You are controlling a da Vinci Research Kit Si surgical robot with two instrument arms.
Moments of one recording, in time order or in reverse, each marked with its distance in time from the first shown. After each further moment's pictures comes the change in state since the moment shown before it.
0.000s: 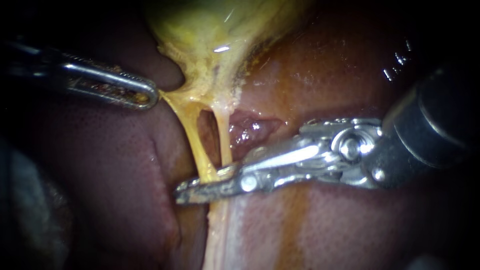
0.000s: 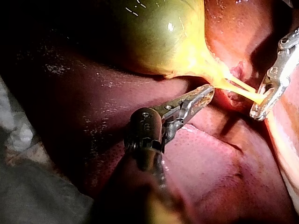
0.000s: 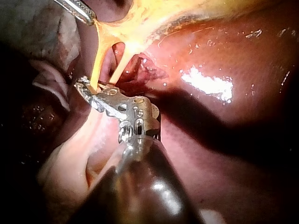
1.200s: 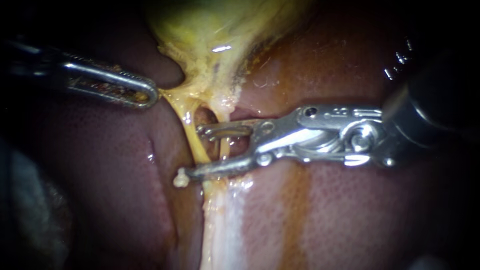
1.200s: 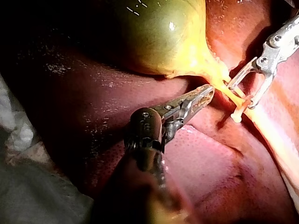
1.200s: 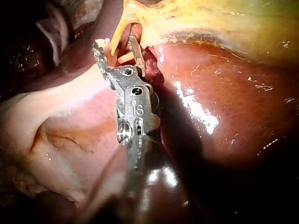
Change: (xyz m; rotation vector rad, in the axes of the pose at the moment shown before) right arm -0.001 0.004 -0.002 -0.133 0.086 -0.494; left arm 0.000 0.000 0.000 0.000 0.000 0.000
